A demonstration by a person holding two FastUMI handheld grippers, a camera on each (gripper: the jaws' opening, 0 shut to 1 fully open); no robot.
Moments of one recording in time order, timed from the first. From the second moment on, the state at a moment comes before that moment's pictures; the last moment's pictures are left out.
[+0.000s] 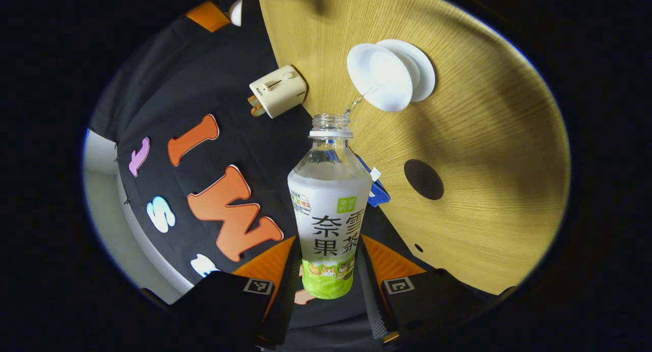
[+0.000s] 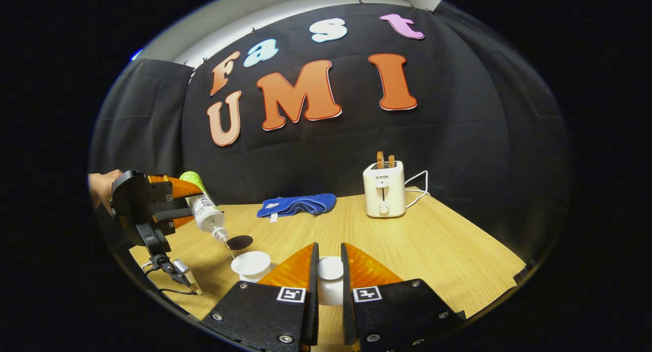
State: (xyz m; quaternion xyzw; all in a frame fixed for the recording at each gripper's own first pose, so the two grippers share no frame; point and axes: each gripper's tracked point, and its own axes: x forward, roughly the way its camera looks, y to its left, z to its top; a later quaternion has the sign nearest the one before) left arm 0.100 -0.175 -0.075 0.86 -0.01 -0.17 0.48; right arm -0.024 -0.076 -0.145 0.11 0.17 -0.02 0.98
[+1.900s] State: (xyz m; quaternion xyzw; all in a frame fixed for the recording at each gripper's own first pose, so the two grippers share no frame) left arm 0.135 -0.109 -0.002 0.49 -0.04 -0.08 0.87; right arm 0.000 -0.003 -0.114 0.11 0.15 0.03 0.98
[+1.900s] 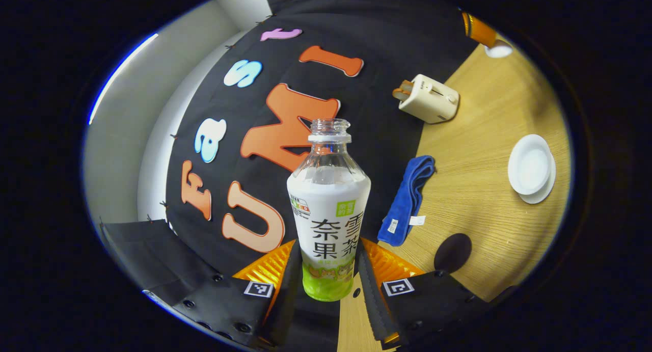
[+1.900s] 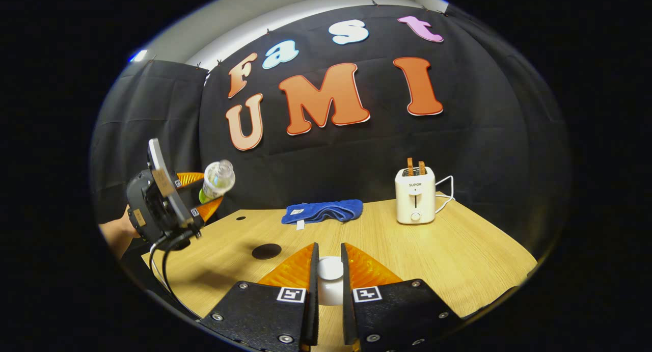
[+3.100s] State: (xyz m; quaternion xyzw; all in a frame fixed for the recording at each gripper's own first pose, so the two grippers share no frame) left arm 0.201 -0.100 -0.123 -0.10 0.15 -0.12 0.98; right arm 0.029 0.049 -0.124 0.10 0.17 0.08 0.98
